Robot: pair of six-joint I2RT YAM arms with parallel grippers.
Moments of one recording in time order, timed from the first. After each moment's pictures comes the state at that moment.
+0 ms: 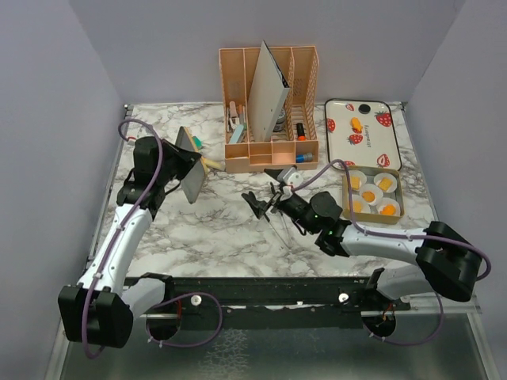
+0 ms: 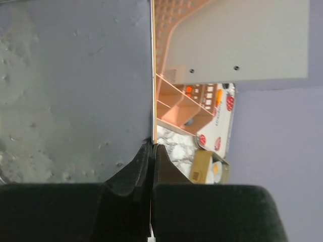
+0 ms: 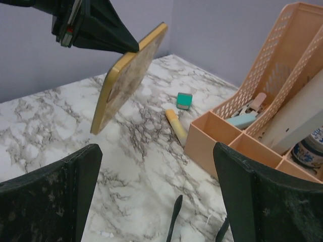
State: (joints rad) left arm -0.12 1.08 0.92 -0.26 0.13 -0.97; right arm 0.97 1.32 0.56 0.91 0.08 -0.13
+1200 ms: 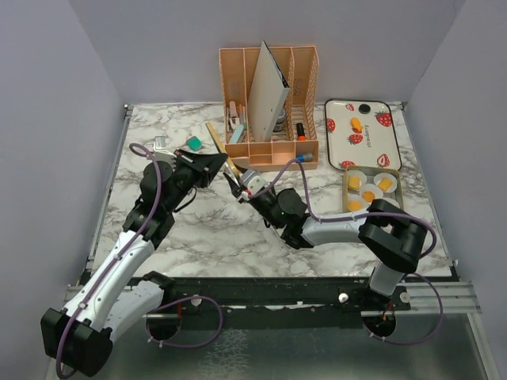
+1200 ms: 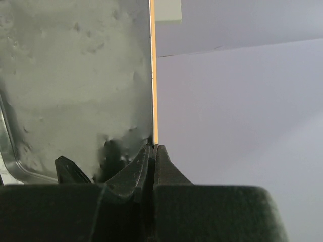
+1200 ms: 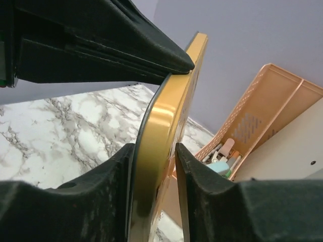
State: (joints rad) left arm -0.40 0.87 0.75 0.05 0.11 -1.37; right arm 1.06 1.73 0.85 1.19 0.22 -0.41
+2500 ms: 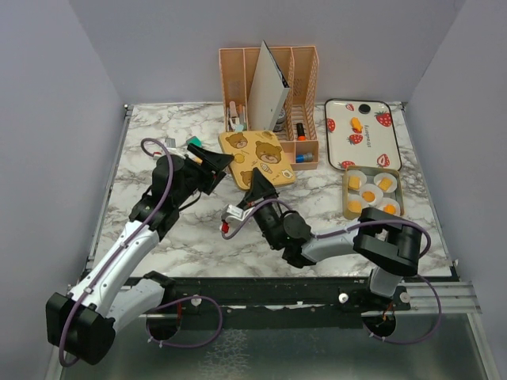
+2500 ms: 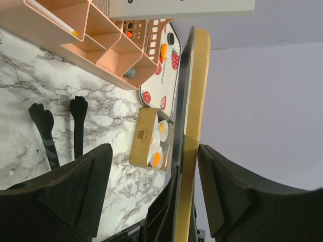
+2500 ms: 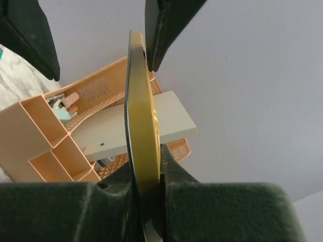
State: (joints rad) left arm -0.41 0.94 0.77 -0.10 0.09 -1.28; right arm 1.20 1.73 0.73 1.41 0.60 -1.44
